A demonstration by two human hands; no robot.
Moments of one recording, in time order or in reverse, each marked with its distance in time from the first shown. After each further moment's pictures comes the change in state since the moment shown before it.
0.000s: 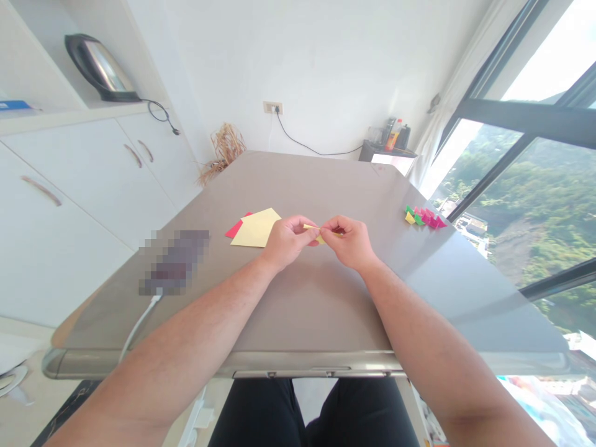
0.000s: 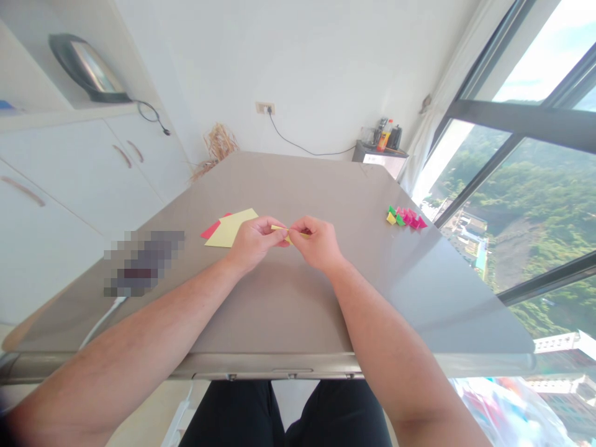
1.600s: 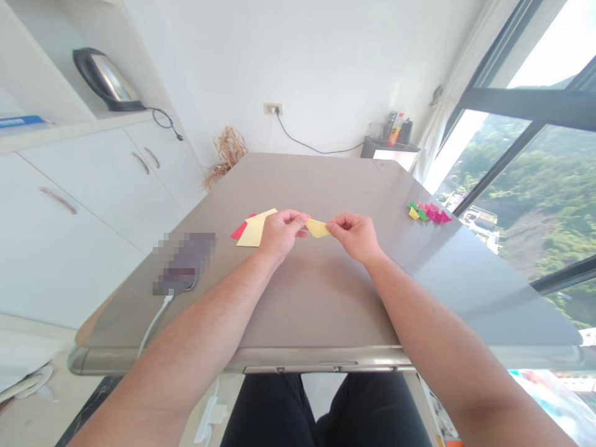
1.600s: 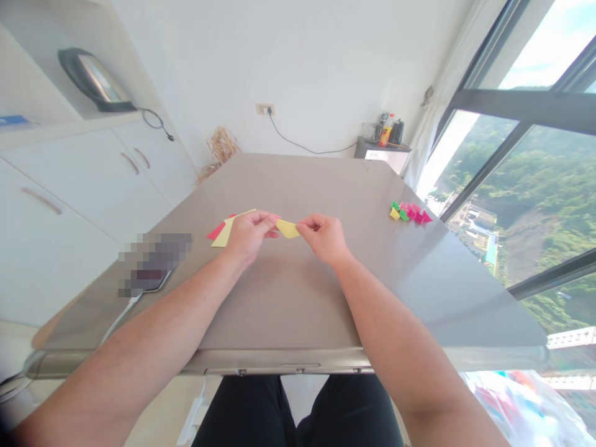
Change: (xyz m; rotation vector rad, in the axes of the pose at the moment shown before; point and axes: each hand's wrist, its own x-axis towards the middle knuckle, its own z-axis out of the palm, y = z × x) left_hand 0.011 0.002 -0.015 0.017 0.198 -0.024; right_hand 0.003 0.004 -0.005 0.065 0.004 0.167
